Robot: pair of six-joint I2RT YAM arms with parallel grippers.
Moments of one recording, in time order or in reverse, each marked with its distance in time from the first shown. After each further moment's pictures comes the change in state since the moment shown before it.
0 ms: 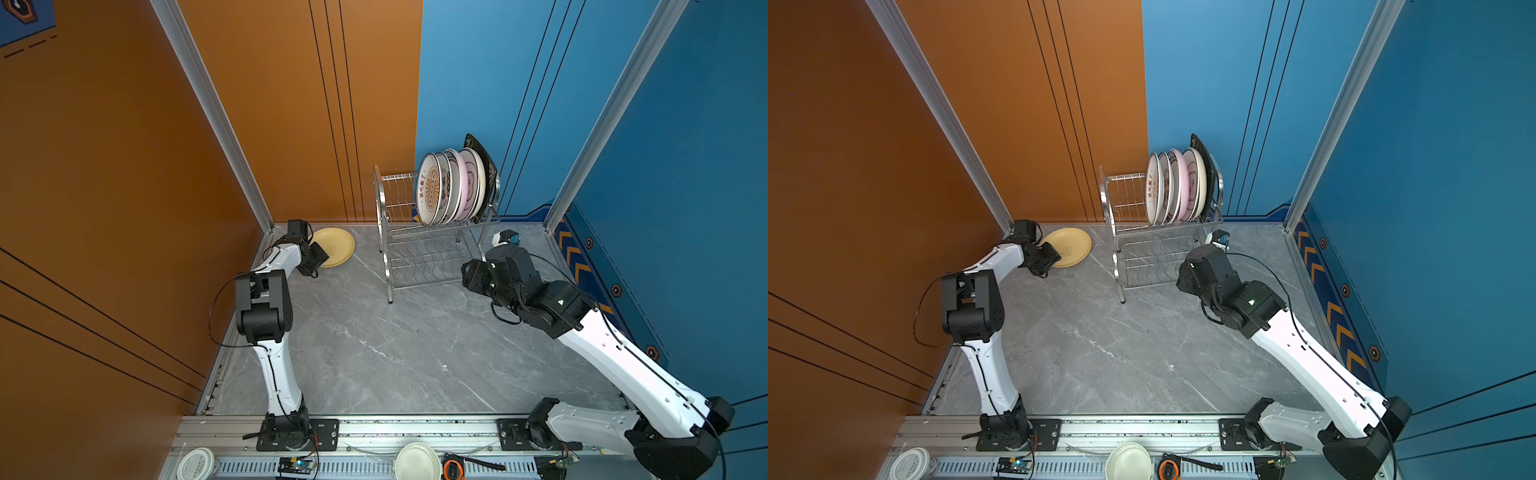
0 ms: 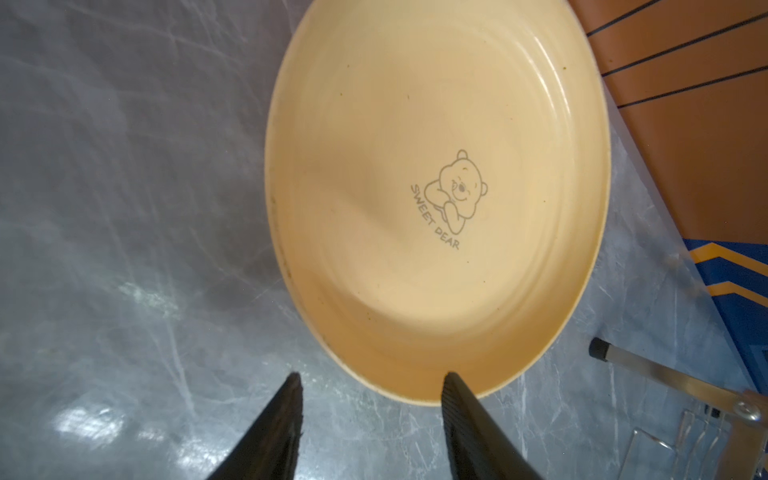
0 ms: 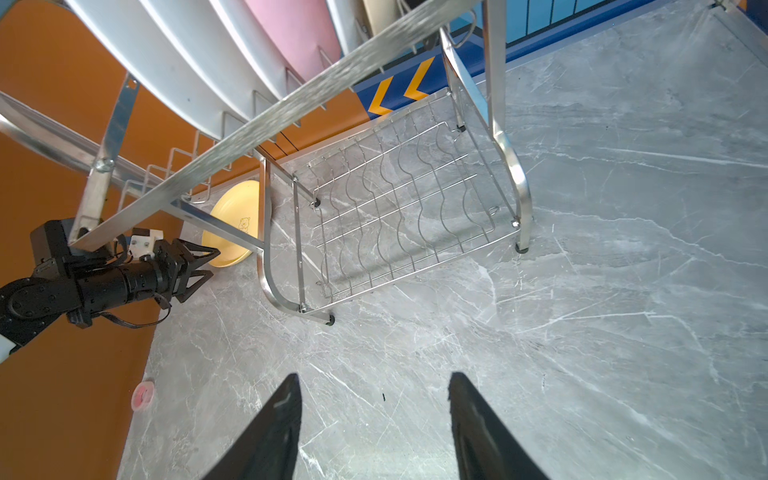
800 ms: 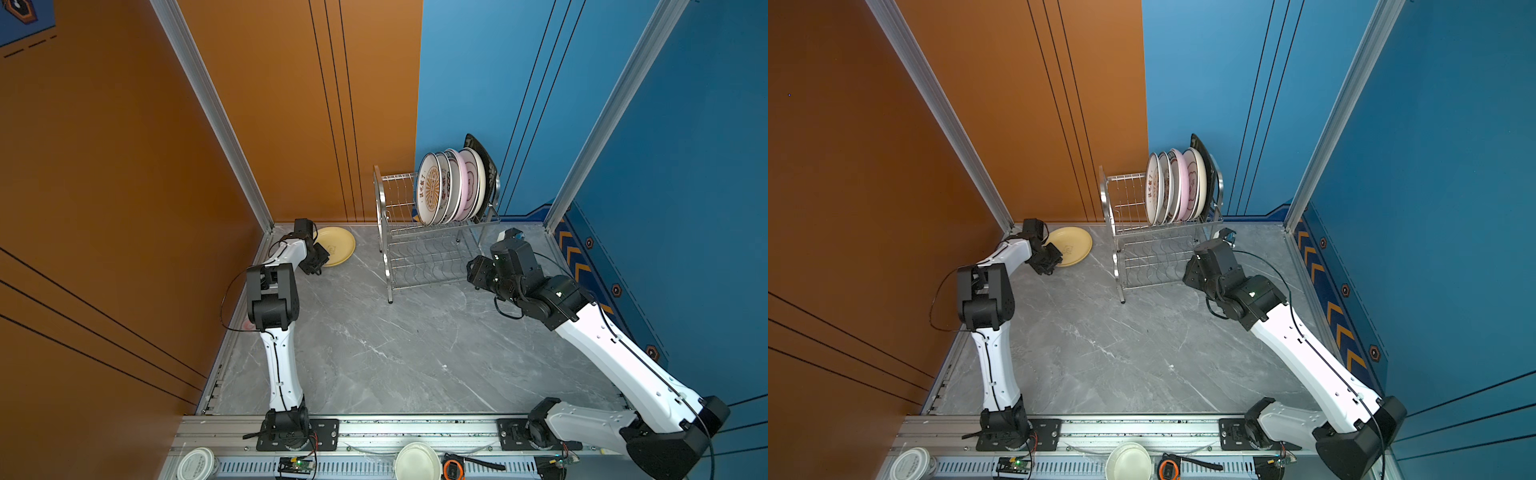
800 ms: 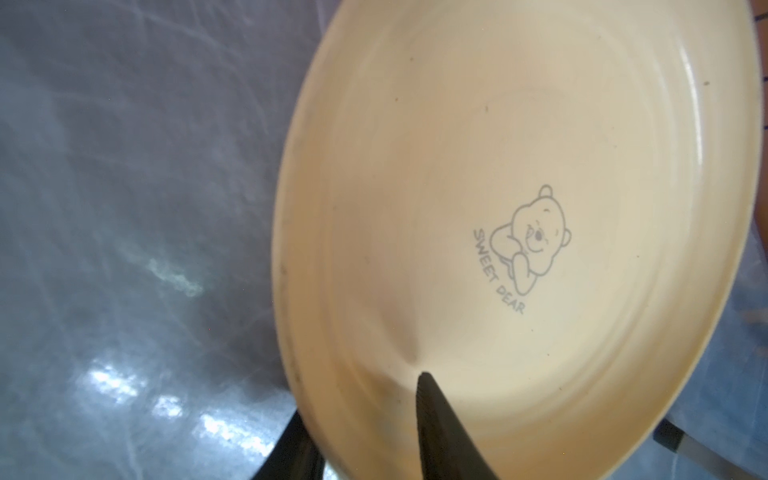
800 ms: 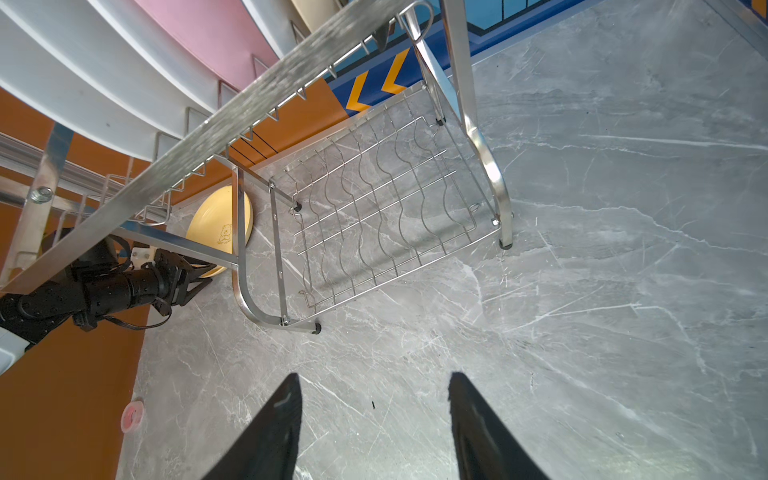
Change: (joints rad) left arm -0.013 0.158 0.167 -0.097 -0.055 -0.049; right arm -0.082 0.029 -0.004 0.005 -0.068 -0.001
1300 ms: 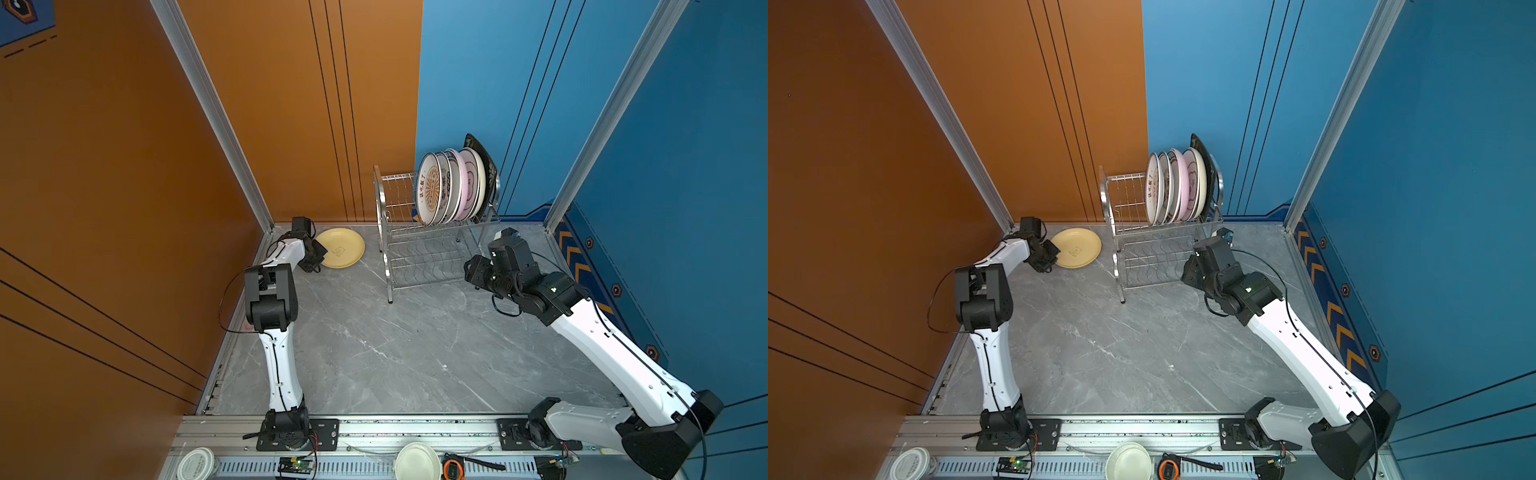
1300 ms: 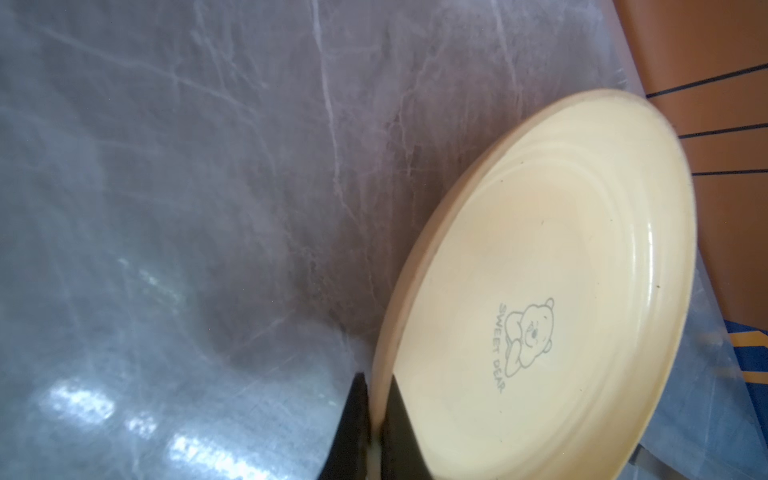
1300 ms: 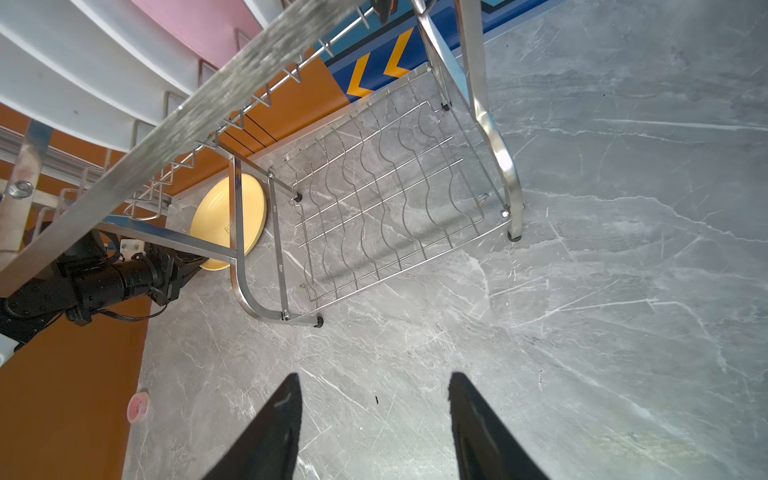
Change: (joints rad) left arm 0.008 -0.043 -0.037 0.045 -0.007 -0.040; right arm -0.027 0.029 0.000 0.016 -0.064 -0.001
